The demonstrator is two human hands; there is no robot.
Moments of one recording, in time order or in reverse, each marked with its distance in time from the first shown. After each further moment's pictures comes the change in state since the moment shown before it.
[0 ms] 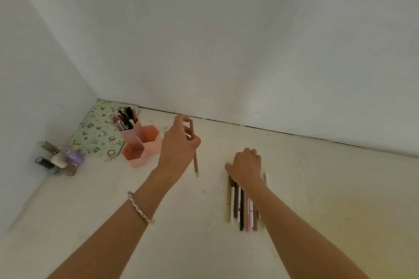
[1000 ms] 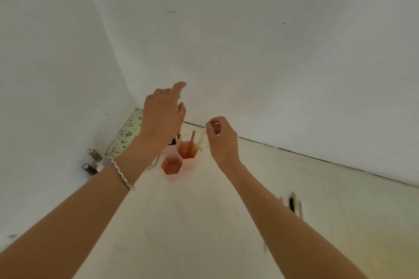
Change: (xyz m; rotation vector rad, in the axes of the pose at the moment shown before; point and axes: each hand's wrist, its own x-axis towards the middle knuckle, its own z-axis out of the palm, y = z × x) left_hand 0.089 -0.013 -0.142 0.584 0.259 0.378; right_hand 0.021 -0.183 -0.073 1.080 0.243 -0.223
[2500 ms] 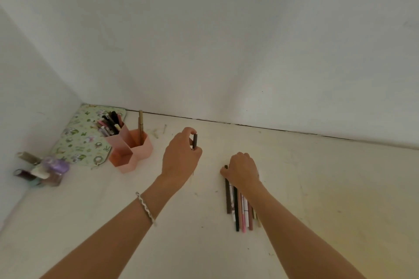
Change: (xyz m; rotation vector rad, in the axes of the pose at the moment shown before) left_hand -0.103 0.124 0.119 -0.382 -0.378 -0.278; right_hand -0.055 0.151 -0.141 -0.987 -0.284 0.217
